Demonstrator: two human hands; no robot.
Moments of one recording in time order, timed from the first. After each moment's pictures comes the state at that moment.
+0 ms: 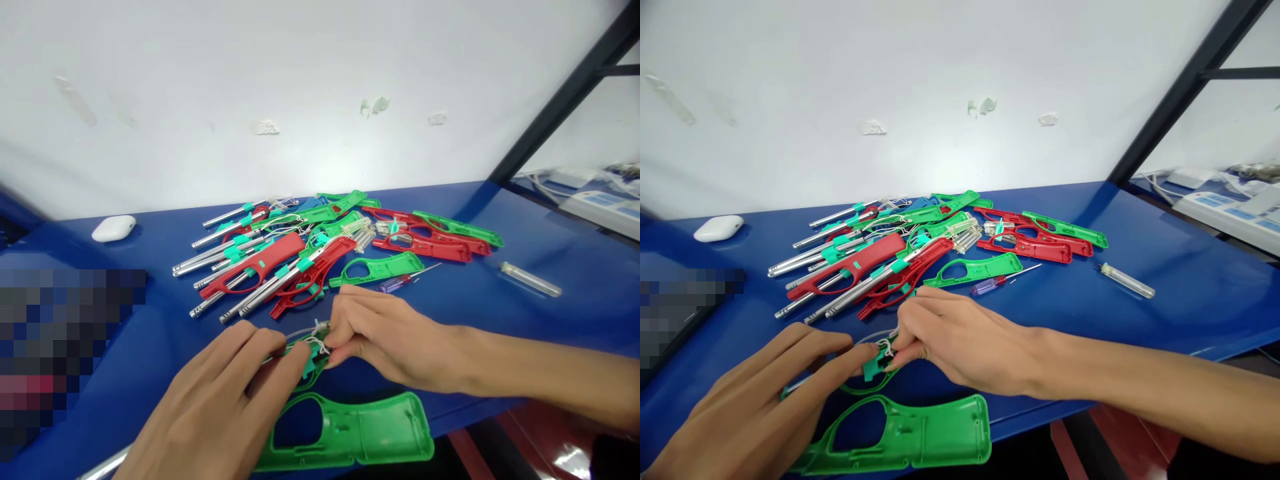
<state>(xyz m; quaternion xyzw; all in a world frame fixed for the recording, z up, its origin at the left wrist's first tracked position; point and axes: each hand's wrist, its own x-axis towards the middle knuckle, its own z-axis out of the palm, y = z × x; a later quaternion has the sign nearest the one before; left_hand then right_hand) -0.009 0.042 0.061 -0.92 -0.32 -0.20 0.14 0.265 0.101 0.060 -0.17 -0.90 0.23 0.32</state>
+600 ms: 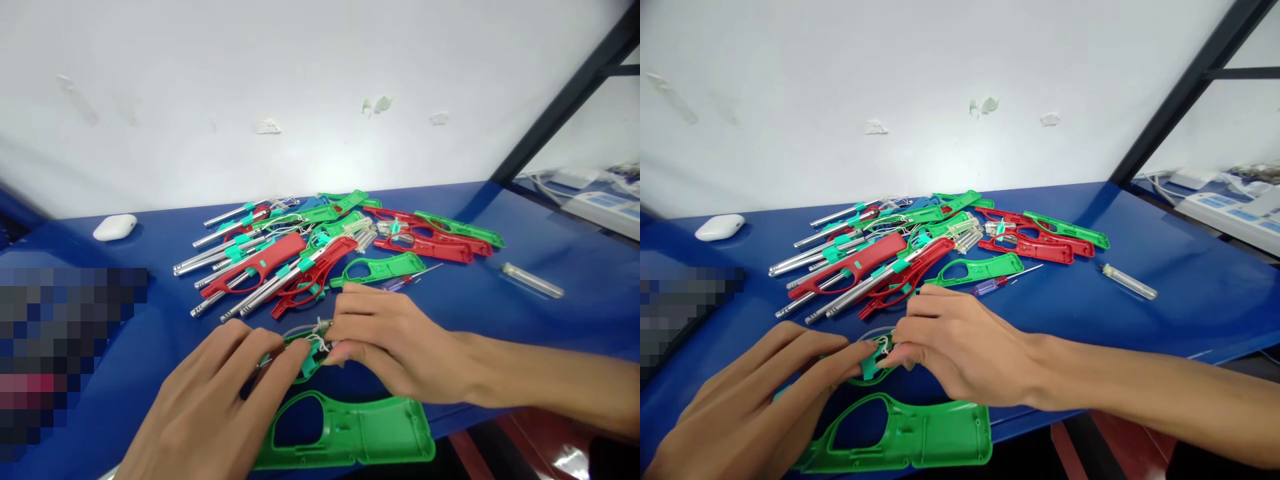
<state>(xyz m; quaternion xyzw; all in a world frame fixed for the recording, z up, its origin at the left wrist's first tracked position) -0.009 0.035 0.060 -0.90 -0.37 -0.19 0.11 0.261 0.097 0.074 -0.18 -0.91 0.19 0.32</state>
